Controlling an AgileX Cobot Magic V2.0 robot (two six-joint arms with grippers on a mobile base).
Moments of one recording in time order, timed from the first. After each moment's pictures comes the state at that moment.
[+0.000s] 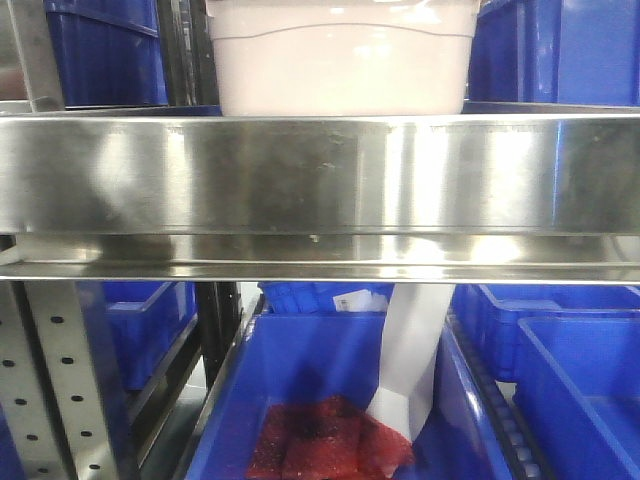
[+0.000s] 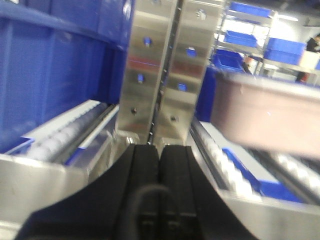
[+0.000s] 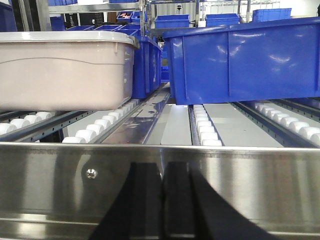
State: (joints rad) left arm -0.09 0.08 -0.19 -0.07 0.08 -0.07; right arm 0.05 -0.01 0.03 -0.01 -0.03 0.10
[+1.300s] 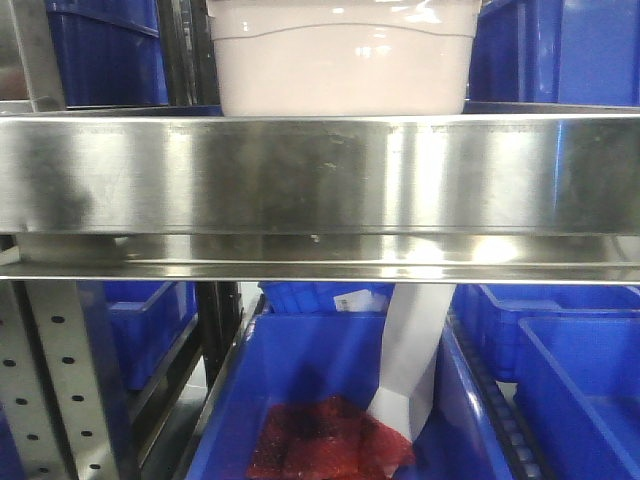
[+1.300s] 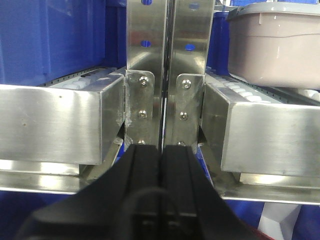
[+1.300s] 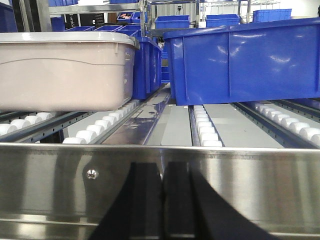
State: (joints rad) left arm -0.08 -0.01 0.03 -0.09 0.03 0.09; right arm 0.05 -0.01 0.03 -0.01 -0.03 0.10
